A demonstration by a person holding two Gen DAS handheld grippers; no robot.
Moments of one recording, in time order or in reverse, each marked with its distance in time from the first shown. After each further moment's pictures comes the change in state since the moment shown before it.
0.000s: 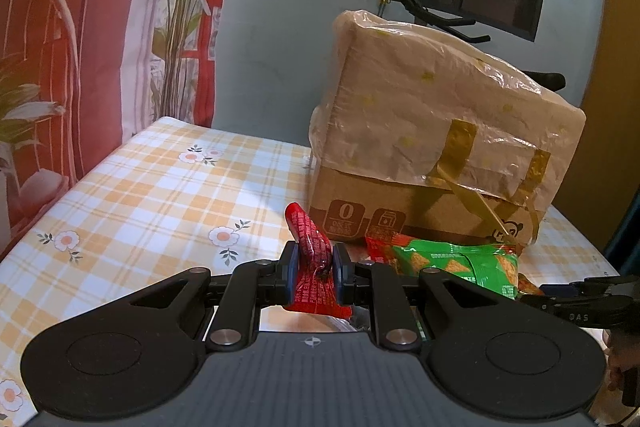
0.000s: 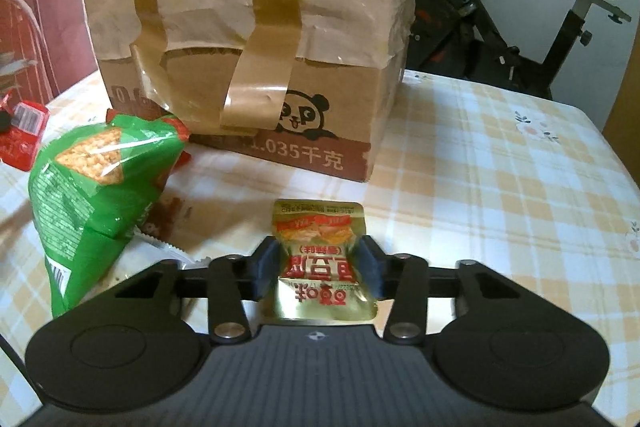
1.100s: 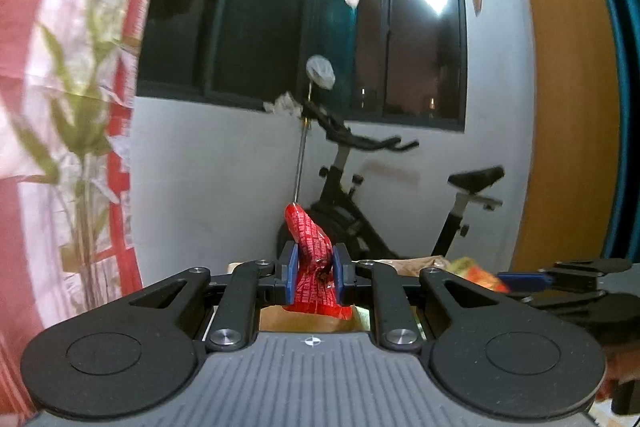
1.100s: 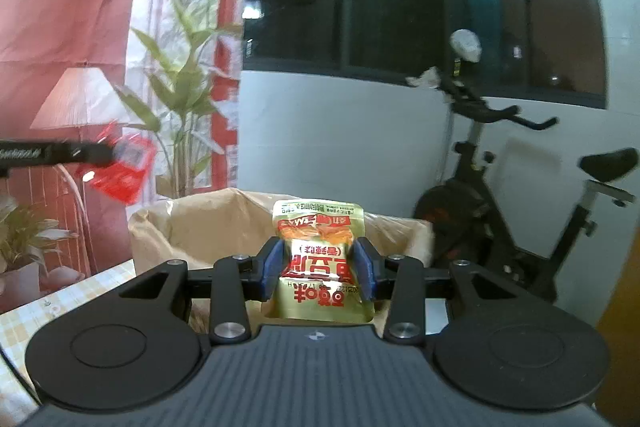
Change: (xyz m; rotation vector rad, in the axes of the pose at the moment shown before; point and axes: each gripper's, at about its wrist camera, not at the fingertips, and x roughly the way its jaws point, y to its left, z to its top) left arm 0.025 -0.085 0.184 0.191 -0.321 -0.155; right arm -0.092 0.014 0.176 -0.120 -0.477 0.094
